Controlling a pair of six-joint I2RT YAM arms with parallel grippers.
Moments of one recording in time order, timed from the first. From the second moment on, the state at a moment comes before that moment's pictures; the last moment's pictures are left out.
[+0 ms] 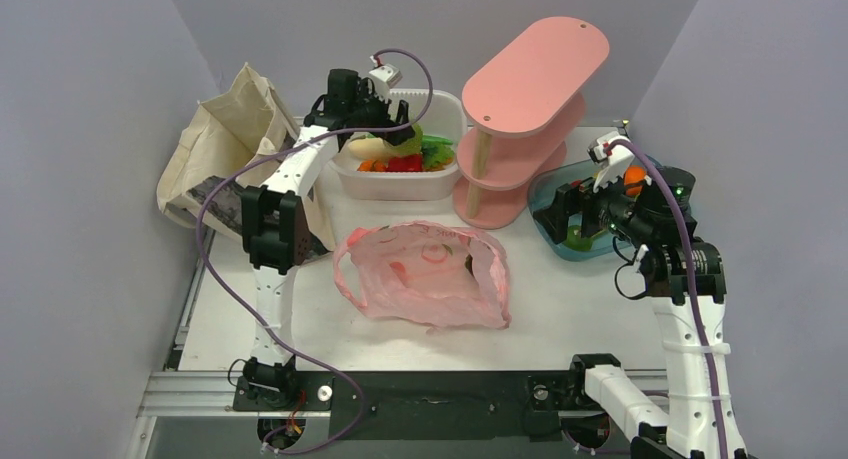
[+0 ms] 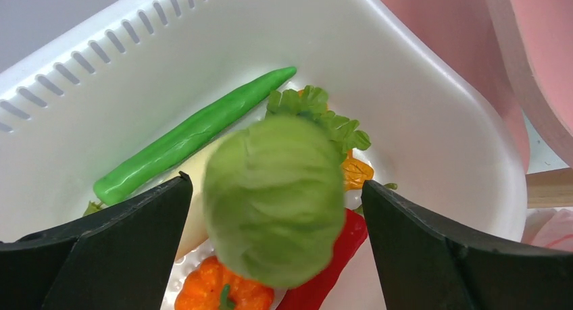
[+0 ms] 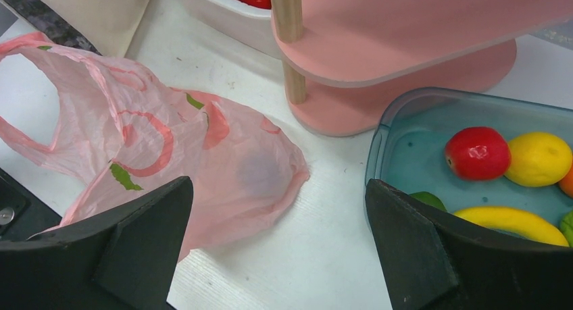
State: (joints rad) left arm -0.26 2.25 2.10 -0.34 0.52 0.11; right arm 0.04 0.89 1.28 -0.83 -0.52 -0.13
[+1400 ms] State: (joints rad) left arm -0.81 1.08 0.77 -0.21 0.58 0.72; right arm 0.05 1.03 0.98 -0.88 -0.52 -0.05
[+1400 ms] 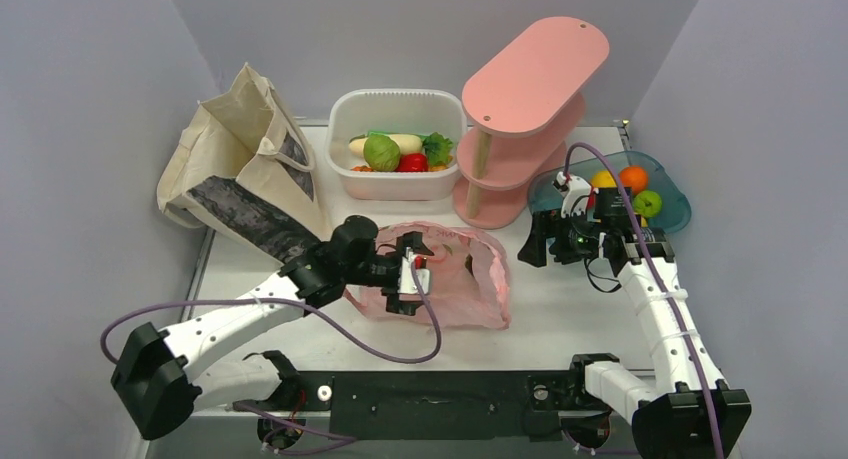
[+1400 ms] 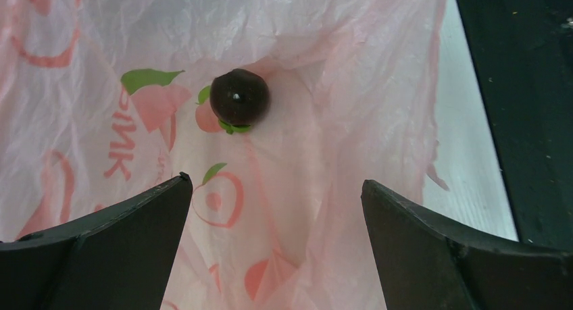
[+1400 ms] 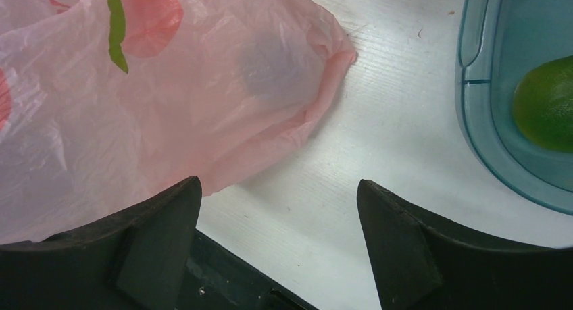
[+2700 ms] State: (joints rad) left arm -0.87 1.54 0.86 0.21 0.56 0.64; right arm -0.02 1.20 0.74 -0.62 -0.54 0.30
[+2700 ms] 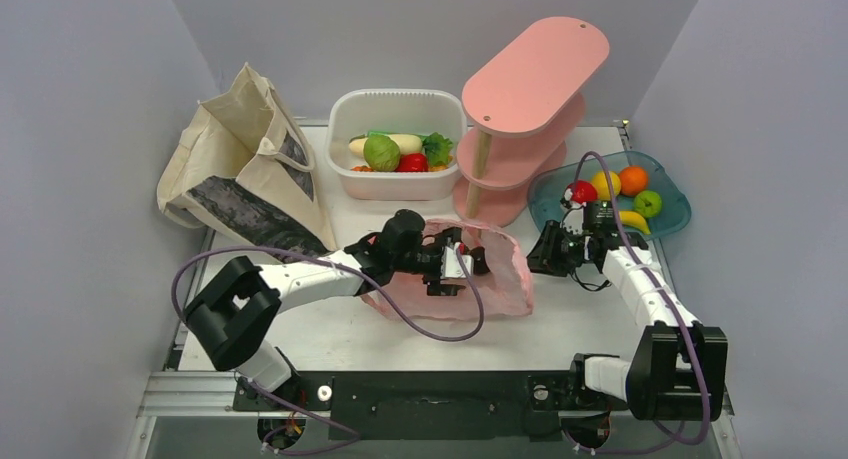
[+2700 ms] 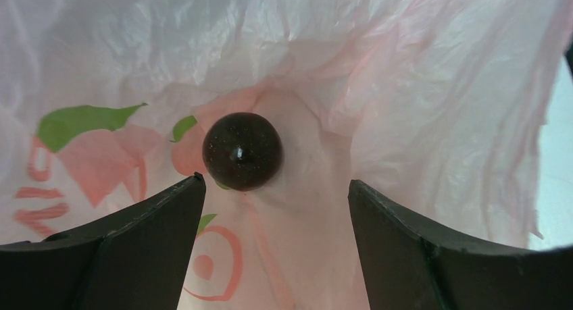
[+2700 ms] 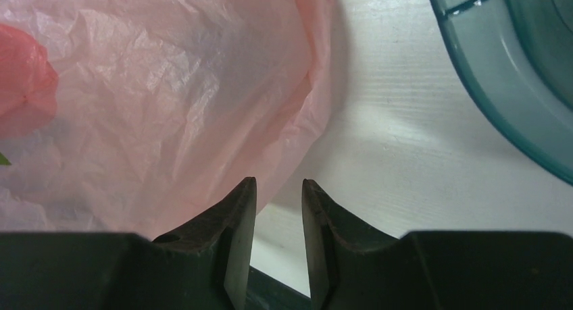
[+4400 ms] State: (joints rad) left arm -0.91 1.98 1.10 0.29 0.37 0.67; right arm 0.10 1.48 0.81 -0.47 -0.47 0.26
